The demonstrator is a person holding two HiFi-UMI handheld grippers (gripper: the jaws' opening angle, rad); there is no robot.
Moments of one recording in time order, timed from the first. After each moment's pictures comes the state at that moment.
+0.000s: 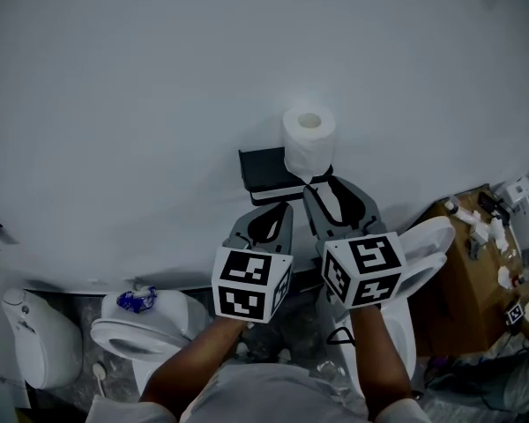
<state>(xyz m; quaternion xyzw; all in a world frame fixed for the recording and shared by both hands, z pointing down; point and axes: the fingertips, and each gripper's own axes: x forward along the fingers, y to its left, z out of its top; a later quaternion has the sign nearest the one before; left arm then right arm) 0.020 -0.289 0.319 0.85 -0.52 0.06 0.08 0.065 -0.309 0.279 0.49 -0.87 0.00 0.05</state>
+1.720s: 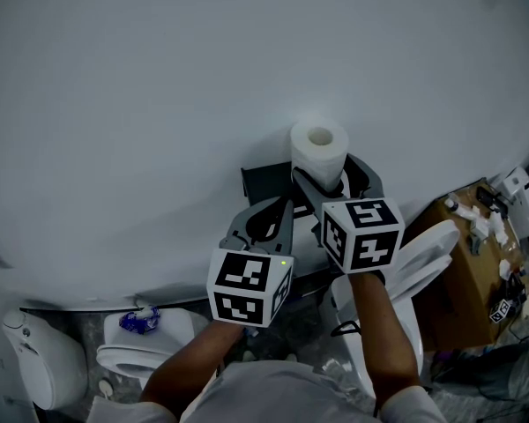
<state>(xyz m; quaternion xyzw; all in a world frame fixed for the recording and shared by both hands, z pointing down) 0.001 -0.334 0.303 0.86 -0.50 0.04 0.07 0.052 -0.396 0.277 0.53 -0.84 0.02 0.09</state>
